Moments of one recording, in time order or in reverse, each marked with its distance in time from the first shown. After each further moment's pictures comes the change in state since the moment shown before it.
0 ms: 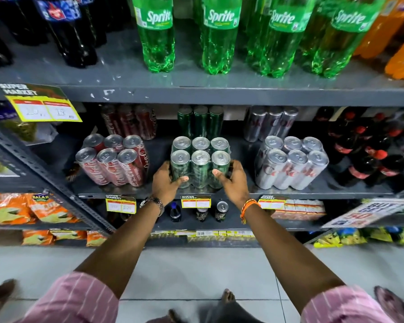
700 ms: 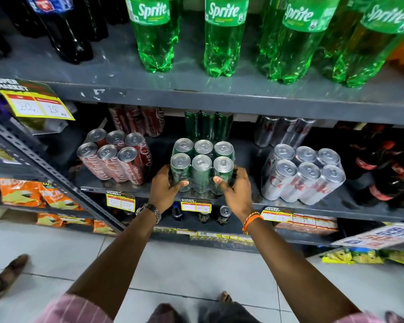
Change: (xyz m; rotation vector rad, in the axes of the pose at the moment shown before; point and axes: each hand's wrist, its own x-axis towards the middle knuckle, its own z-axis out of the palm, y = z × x) left_hand -0.008 0.003 0.002 -0.031 0.019 -0.054; right_hand 0.008 0.010 -0.006 -0.046 -0.028 -0.091
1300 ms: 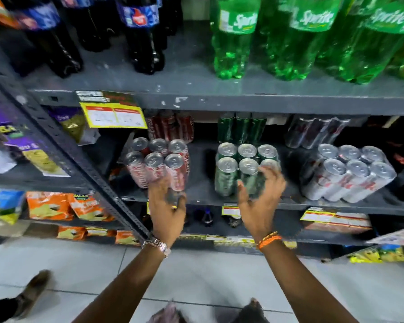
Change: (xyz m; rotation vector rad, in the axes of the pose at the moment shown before) left_hand -0.052 -0.031 -0.103 -0.032 0.378 0.199; right_hand -0.059 -0.066 0.081 -0.084 0.503 -0.382
